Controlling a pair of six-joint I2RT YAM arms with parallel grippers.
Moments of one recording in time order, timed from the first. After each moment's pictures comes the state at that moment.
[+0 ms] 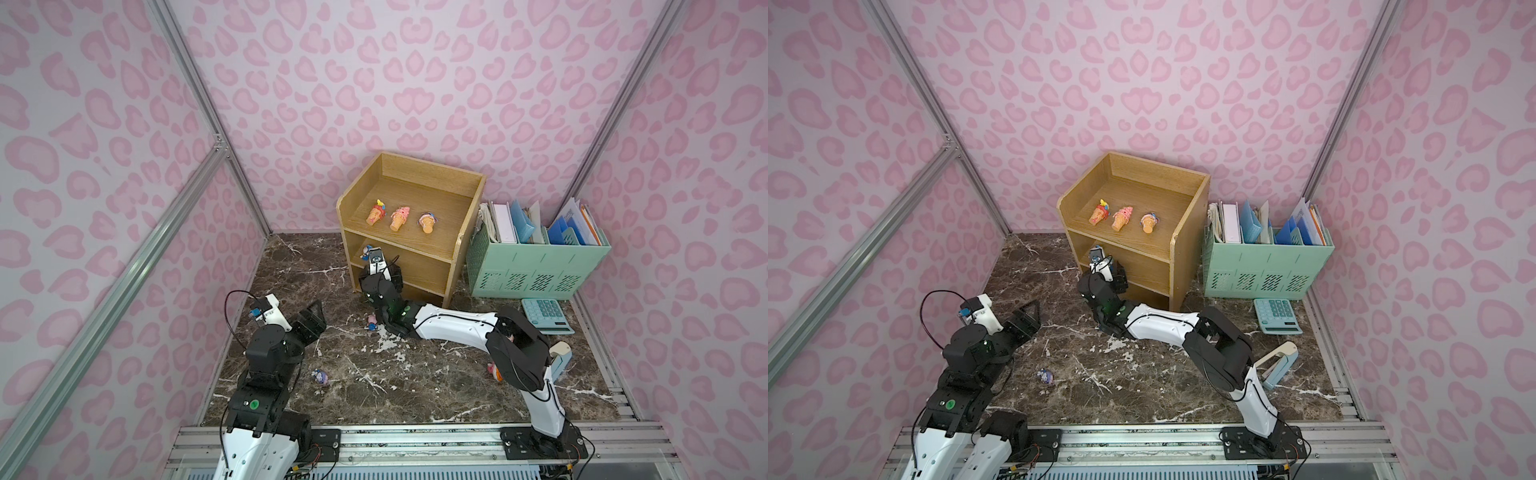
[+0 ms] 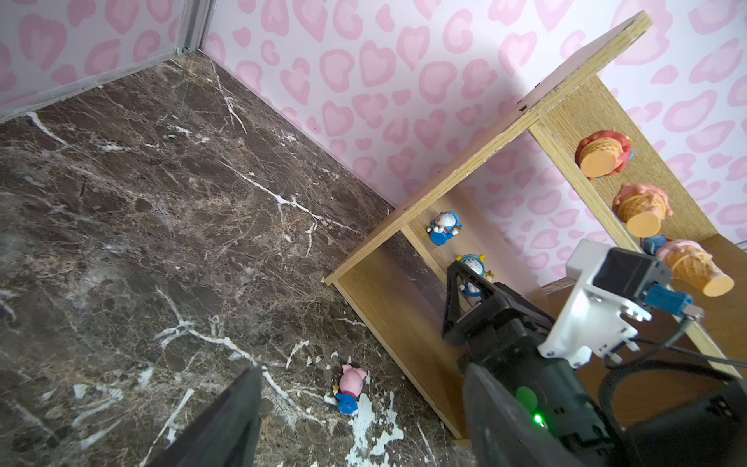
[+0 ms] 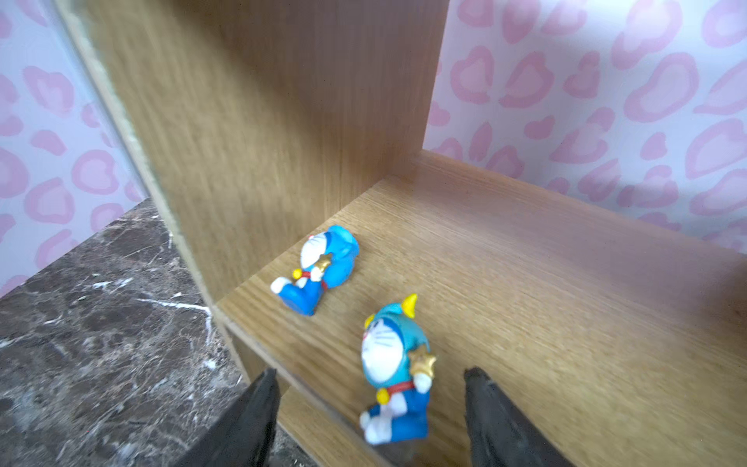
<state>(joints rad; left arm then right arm) -0.15 0.44 0.58 -0.42 -0.05 -0.76 1.07 2.07 1.51 0.29 0.82 0.15</state>
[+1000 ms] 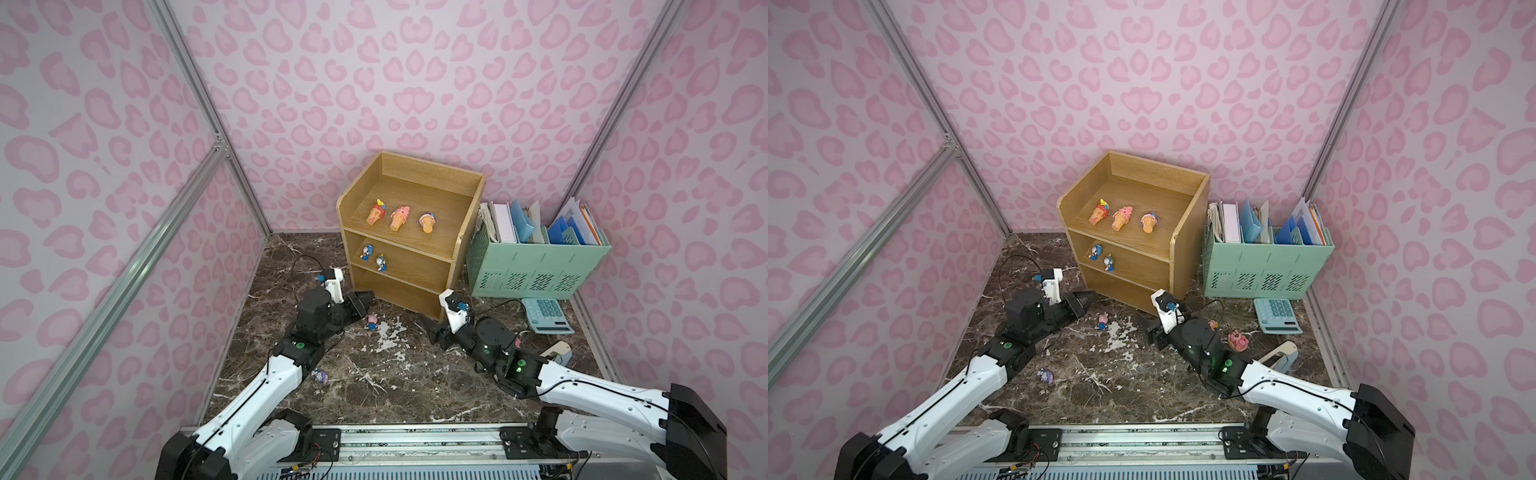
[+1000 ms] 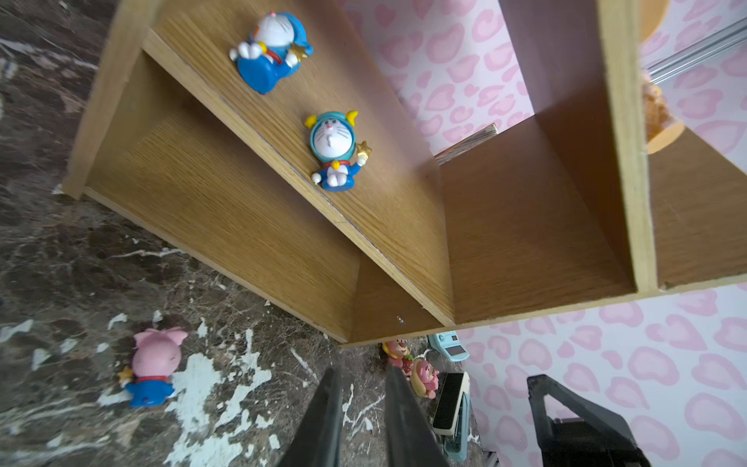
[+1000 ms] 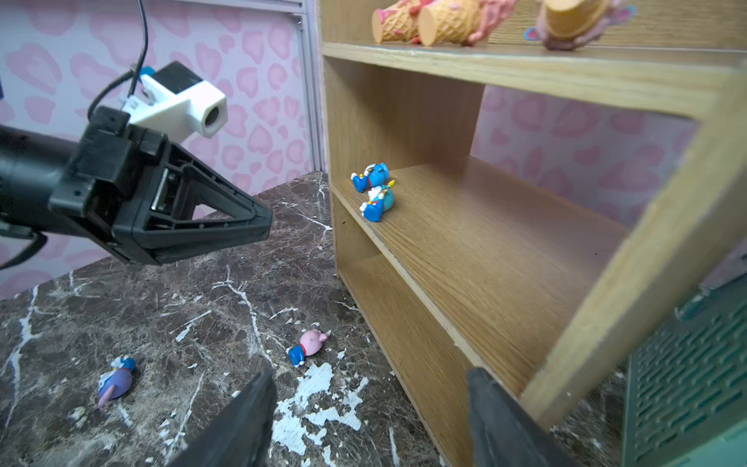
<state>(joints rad) -0.39 1.04 0.60 0.14 0.27 -0.90 1.00 1.05 0.52 0.42 0.27 0.03</state>
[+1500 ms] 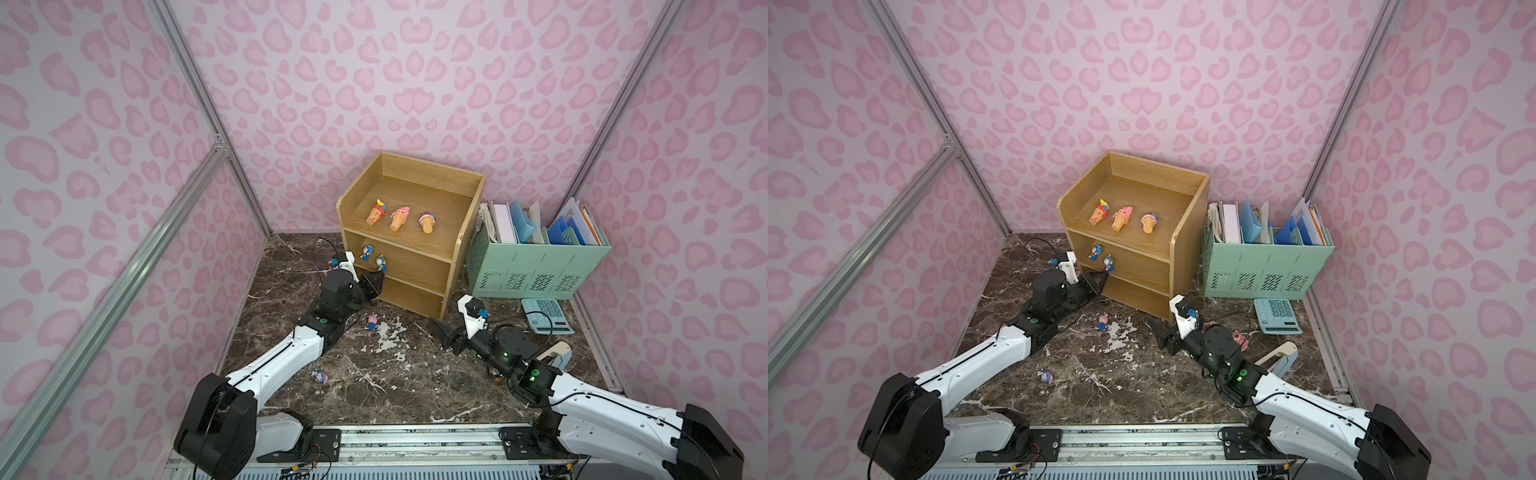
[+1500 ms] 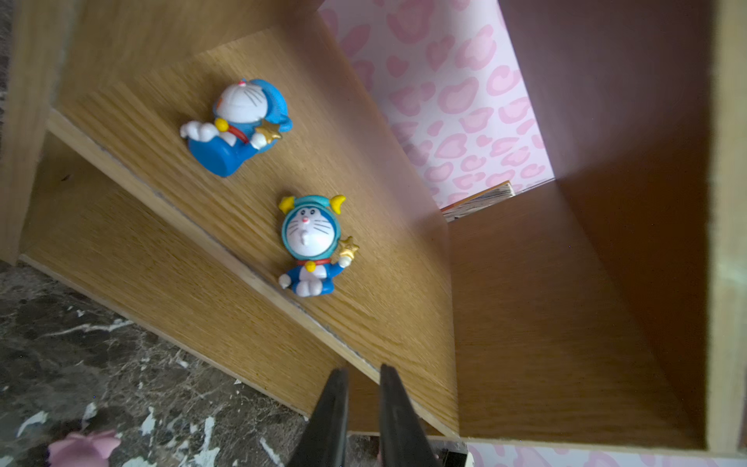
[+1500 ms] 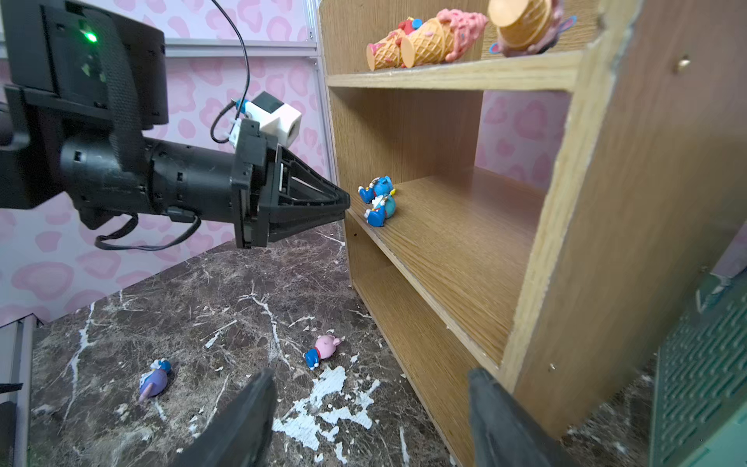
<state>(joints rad) -0.45 1.30 0.77 0.24 0.09 -0.97 0.92 0.93 0.38 0.53 0.14 0.07</state>
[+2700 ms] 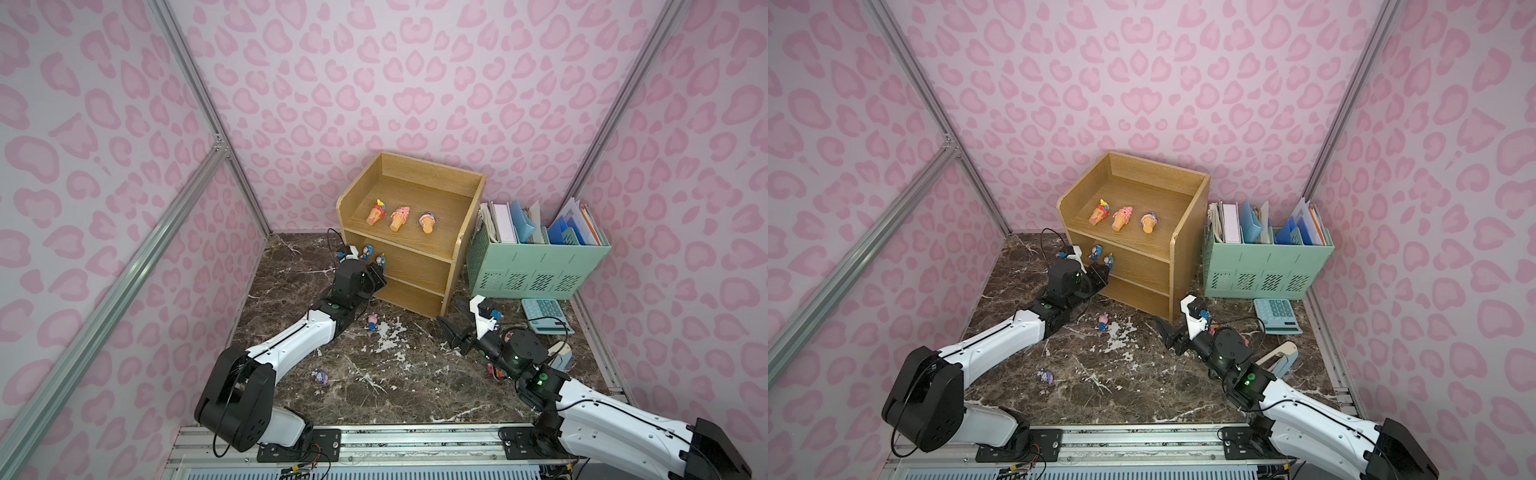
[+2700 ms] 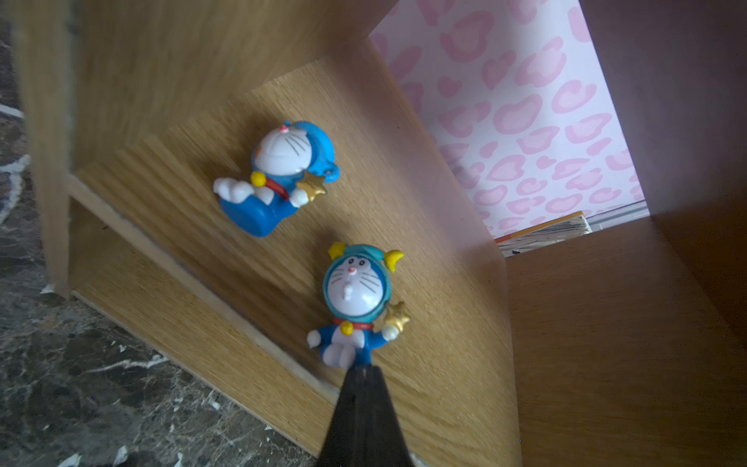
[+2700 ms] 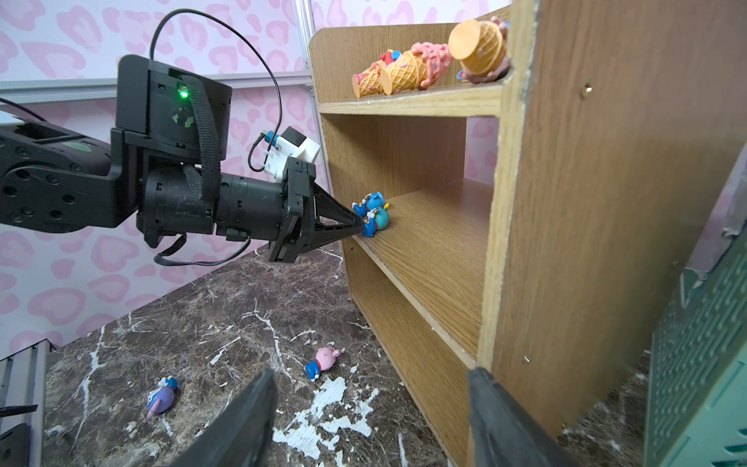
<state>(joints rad) -0.47 1.44 0.89 0.19 -0.04 -0.94 0.88 0.86 0.34 0.54 0.10 0.10</state>
